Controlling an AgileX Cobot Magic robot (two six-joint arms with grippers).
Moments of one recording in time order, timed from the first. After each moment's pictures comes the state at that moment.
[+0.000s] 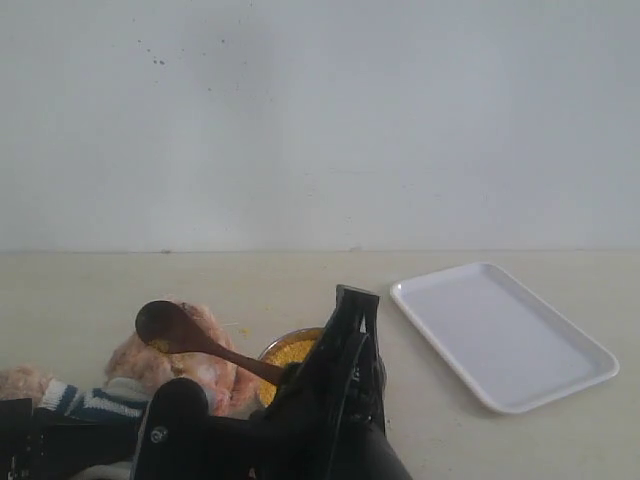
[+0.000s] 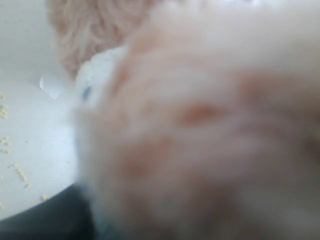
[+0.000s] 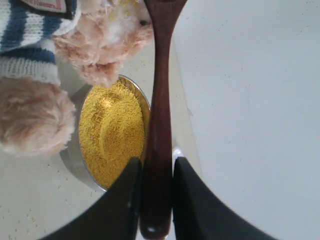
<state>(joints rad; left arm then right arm) 0.20 1.74 -0.33 1.37 -1.19 -1.50 1.38 1.61 -0.86 -1.48 0.95 0.90</state>
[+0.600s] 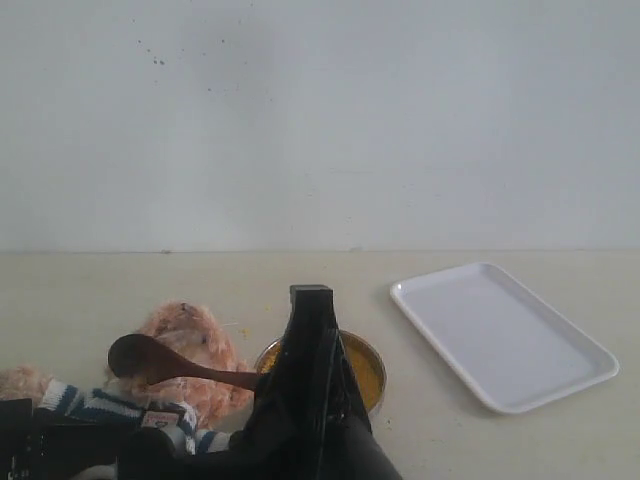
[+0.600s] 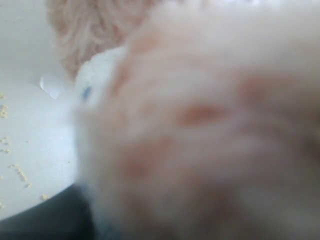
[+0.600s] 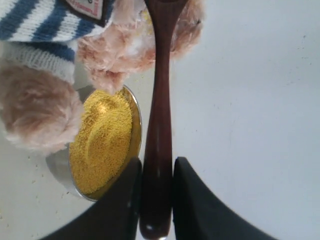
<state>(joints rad) 0.20 1.74 -0.33 1.37 -1.19 -1.50 1.38 1.61 -0.86 -1.53 0.91 0.69</state>
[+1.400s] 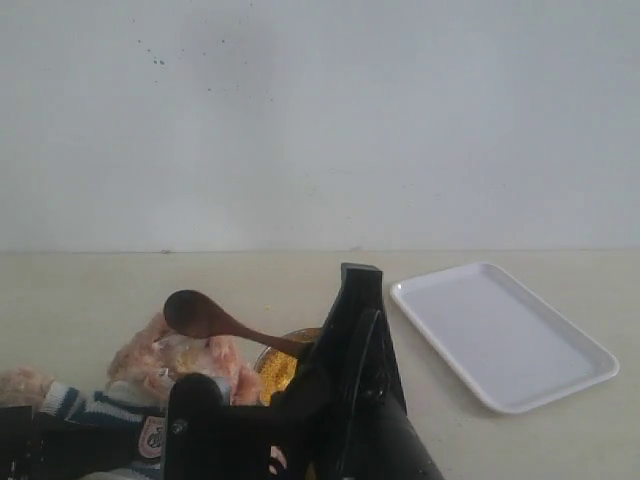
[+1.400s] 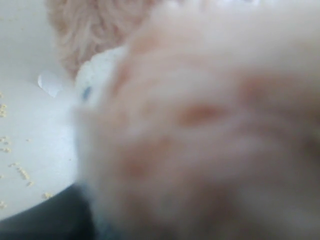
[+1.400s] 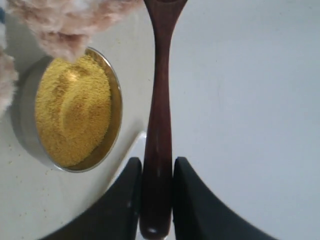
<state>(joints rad) 0.20 1.74 -0.33 1.39 -1.19 -1.47 1.35 1.61 -0.86 -1.52 1.02 0.79</state>
